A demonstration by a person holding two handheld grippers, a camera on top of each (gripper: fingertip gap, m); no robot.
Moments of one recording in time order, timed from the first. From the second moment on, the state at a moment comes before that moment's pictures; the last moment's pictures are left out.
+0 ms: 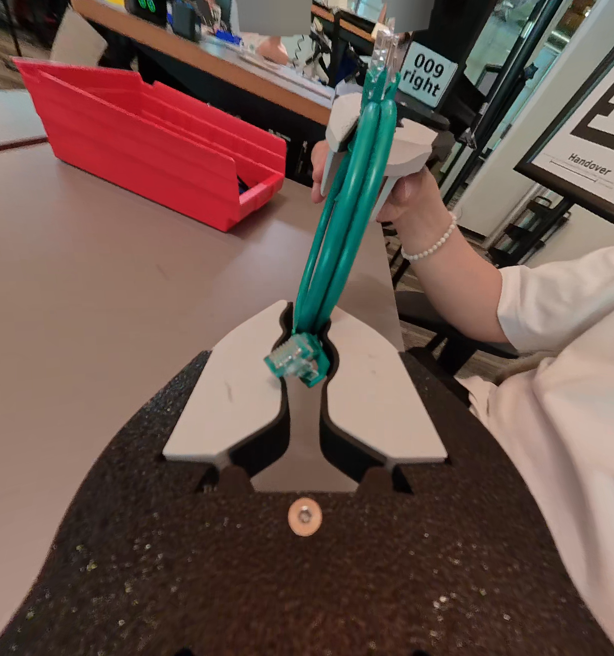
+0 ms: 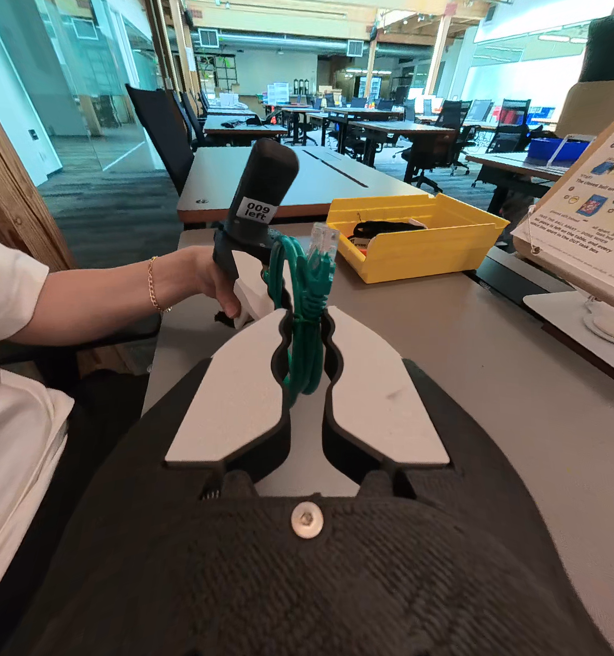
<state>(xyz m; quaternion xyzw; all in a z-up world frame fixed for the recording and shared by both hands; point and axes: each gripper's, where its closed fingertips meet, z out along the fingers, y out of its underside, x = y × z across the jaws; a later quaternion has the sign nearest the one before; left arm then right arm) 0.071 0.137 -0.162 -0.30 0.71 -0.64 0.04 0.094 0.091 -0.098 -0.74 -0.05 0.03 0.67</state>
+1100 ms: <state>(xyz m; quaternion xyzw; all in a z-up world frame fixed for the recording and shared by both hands) 0.096 0.166 -0.113 -0.21 0.74 -0.34 0.54 0.092 0.127 -0.099 -0.72 -0.15 -0.29 0.61</state>
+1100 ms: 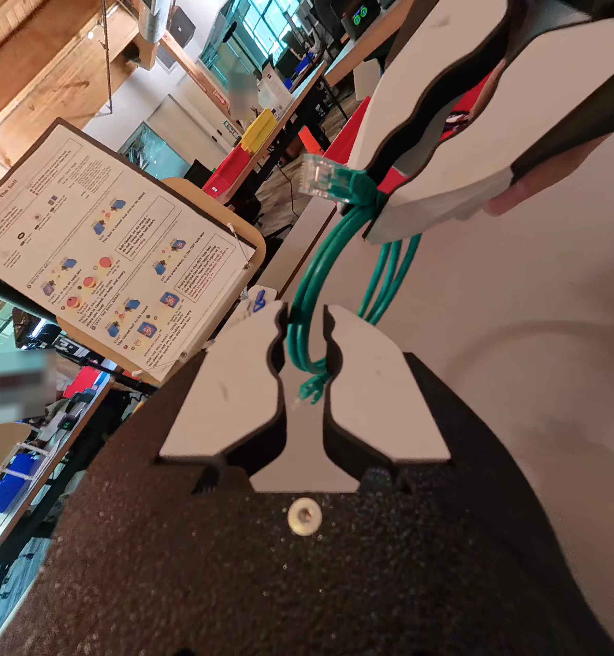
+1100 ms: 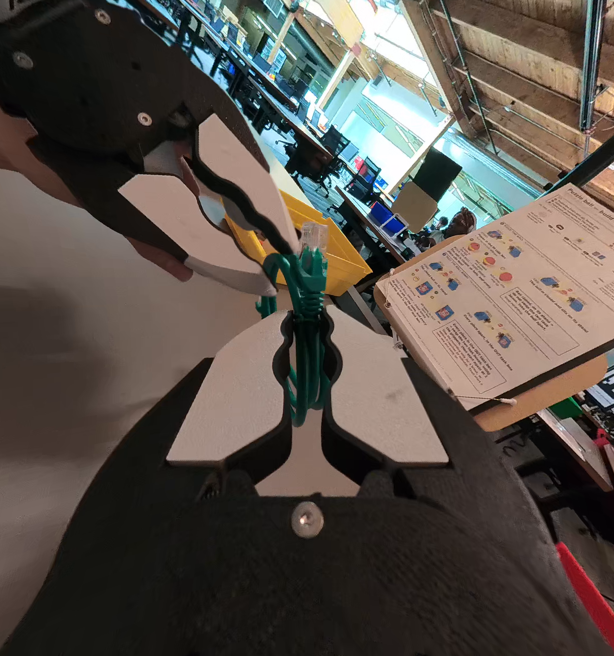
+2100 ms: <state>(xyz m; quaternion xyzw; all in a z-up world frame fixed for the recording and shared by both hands) 0.104 0.205 -0.090 -0.50 0.34 -0.76 0.21 0.081 0.157 -0.106 -0.63 0.04 -0.03 0.78</state>
